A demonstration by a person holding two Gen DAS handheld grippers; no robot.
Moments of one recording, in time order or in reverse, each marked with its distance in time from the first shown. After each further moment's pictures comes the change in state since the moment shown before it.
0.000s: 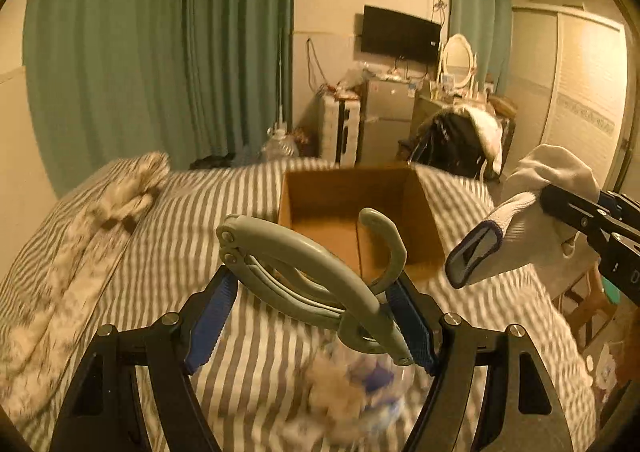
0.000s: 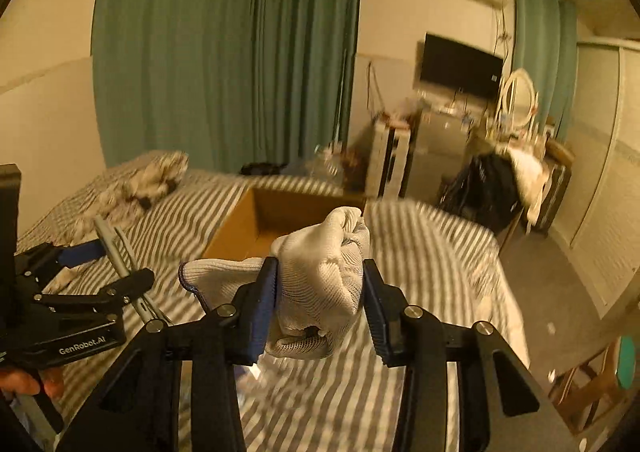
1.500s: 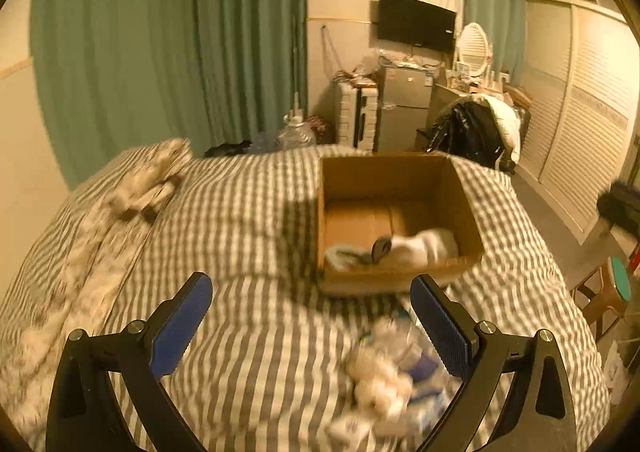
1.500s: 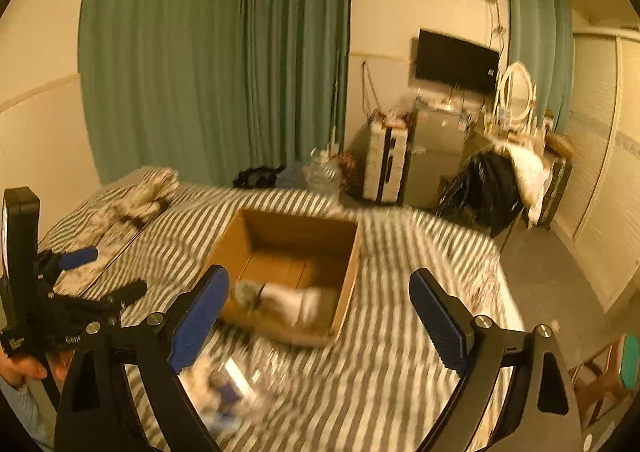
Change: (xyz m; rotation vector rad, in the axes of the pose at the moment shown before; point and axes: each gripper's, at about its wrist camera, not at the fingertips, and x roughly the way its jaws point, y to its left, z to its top) left arm -0.004 0.044 -0.023 -0.020 0.069 0.064; right arm 0.007 -0.014 0.016 0.049 0.038 0.028
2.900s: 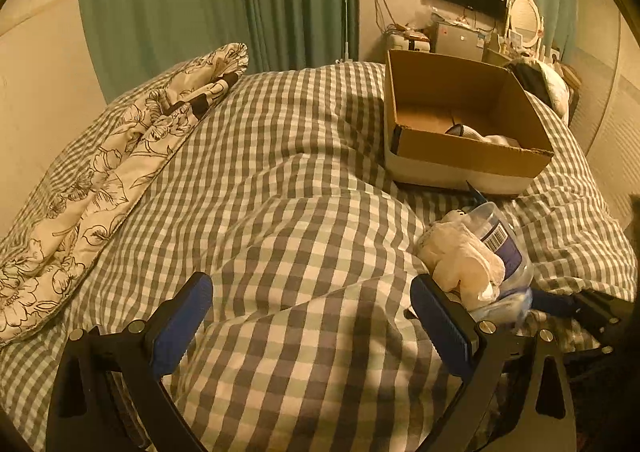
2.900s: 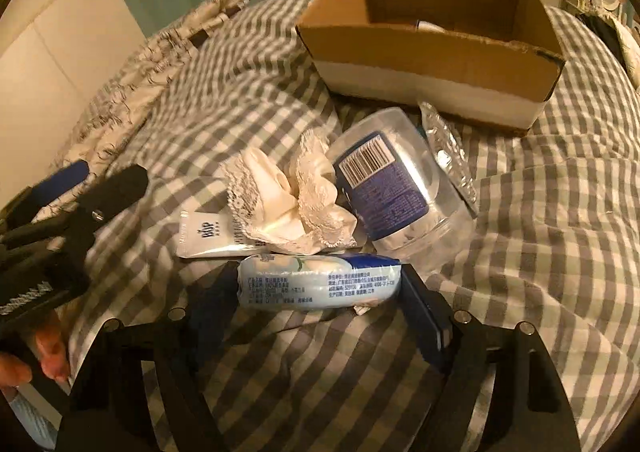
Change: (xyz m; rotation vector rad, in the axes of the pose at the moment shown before) left arm 0.030 0.027 -0.103 -0.062 0.148 0.148; right arm 0.120 0.100 -0.173 0.025 0.486 0.301
